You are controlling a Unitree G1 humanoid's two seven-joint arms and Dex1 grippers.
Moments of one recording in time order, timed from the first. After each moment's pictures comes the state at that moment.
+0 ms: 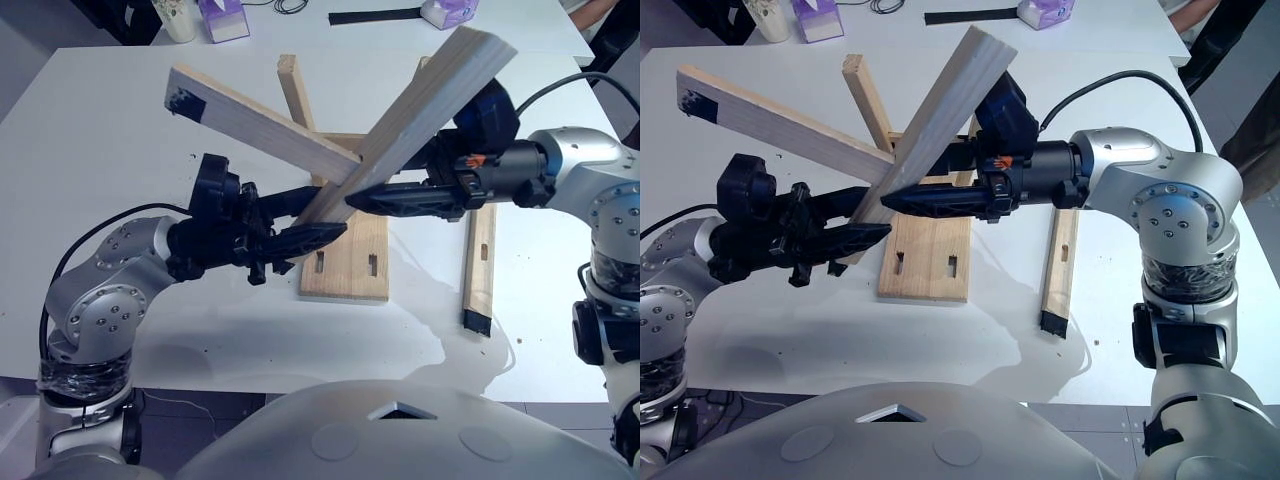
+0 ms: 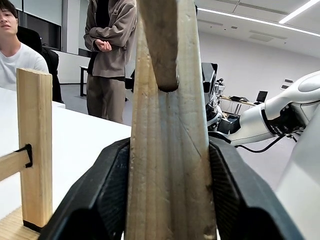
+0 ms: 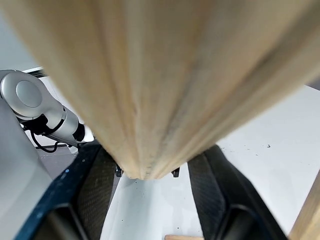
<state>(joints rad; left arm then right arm) -0.02 0.65 0.14 -0.61 -1.14 0.68 -0.89 -0.57 -0.61 0.04 -0.45 1.15 0.98 0.86</state>
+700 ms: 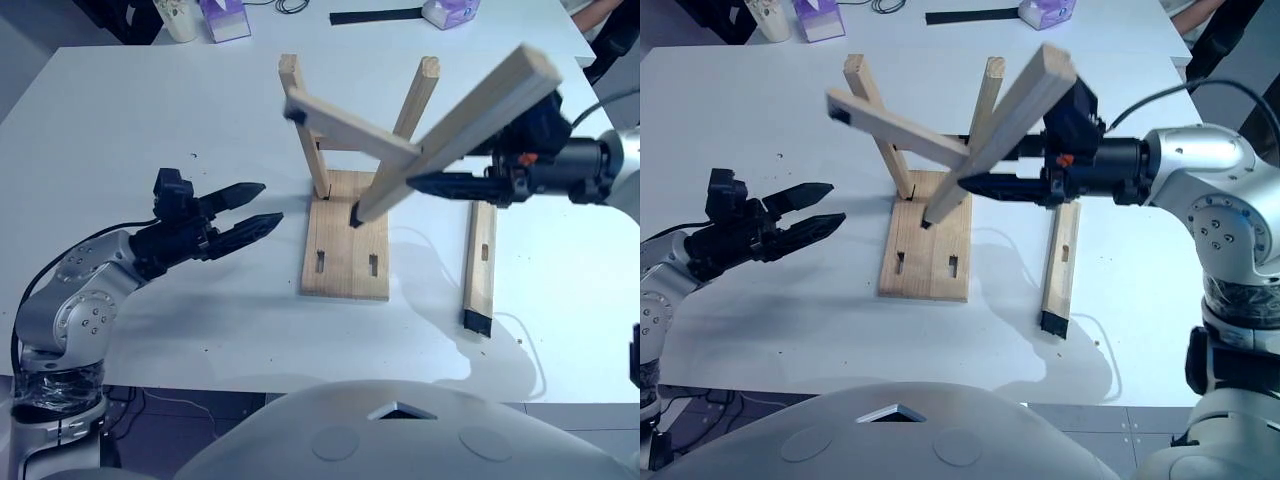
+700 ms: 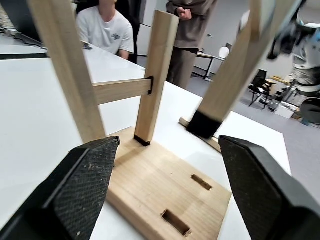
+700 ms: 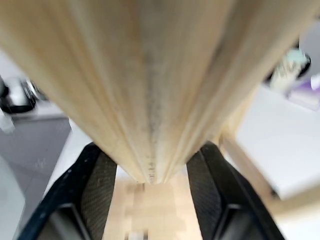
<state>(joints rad) 0.13 0.70 0.27 -0.38 -0.91 0.57 -0.96 -0.38 -0.88 -0.03 -0.45 0.86 0.81 1.05</state>
